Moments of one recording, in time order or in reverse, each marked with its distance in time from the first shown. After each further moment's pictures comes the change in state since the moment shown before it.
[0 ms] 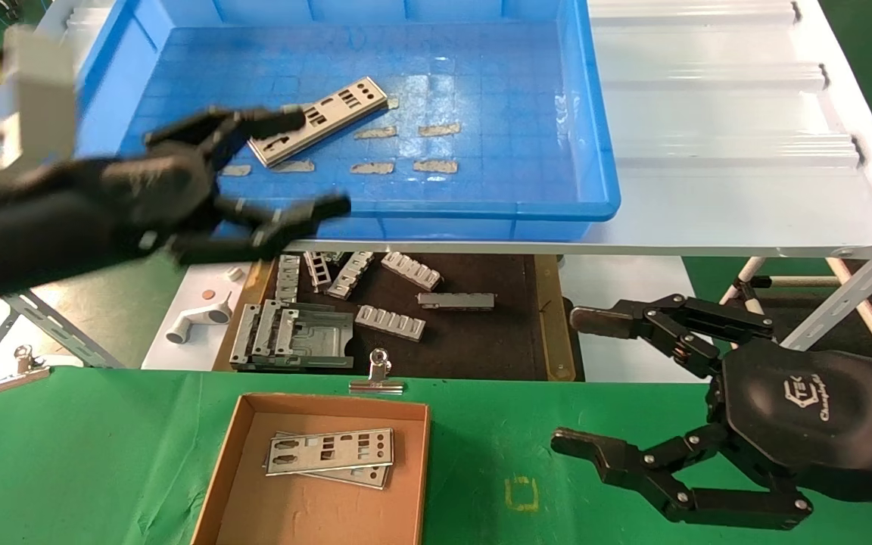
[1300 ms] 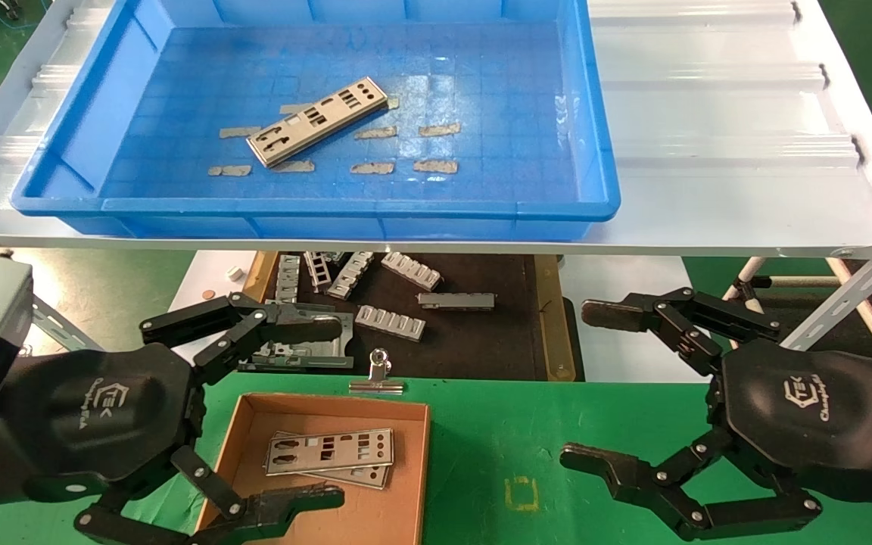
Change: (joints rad) left arm 0.266 -0.151 -0.046 -0.265 -0.192 0.212 -0.034; right arm 0.000 0.000 0.000 0.000 0.000 0.000 0.000
